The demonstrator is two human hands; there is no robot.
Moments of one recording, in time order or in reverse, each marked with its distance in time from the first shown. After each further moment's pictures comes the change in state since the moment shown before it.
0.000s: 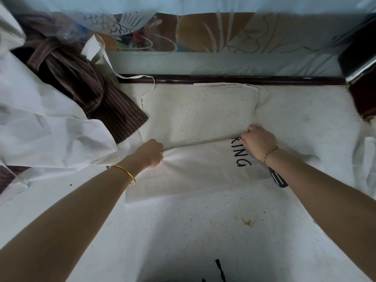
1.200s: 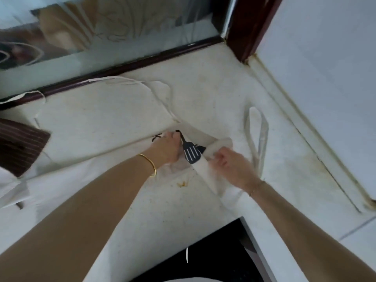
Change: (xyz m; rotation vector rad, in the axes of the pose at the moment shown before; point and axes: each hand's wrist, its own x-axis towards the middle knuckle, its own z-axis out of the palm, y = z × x) left_hand -0.013 0.250 0.059 0.376 -0.032 0.469; right_hand -0.242 0.015 0.052 0.887 -0.013 0.565
